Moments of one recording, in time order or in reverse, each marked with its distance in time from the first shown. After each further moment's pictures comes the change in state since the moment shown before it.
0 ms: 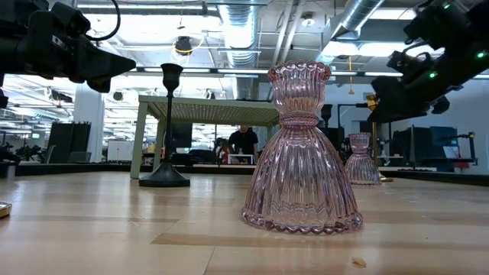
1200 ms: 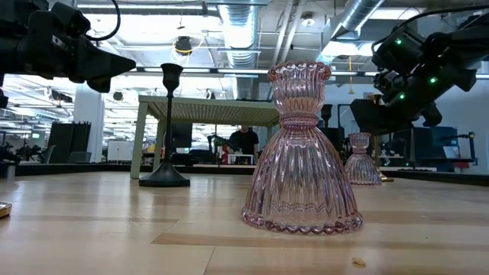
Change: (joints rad) left arm 0.000 0.000 0.000 0.000 0.000 0.001; right arm -0.303 0.264 0.000 0.269 -0.004 0.007
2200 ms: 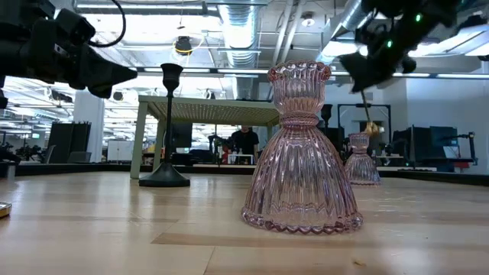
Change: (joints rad) left arm 0.000 0.072 0.000 0.000 0.000 -0.003; right arm 0.020 -0.085 0.402 -0.418 -0.108 -0.325
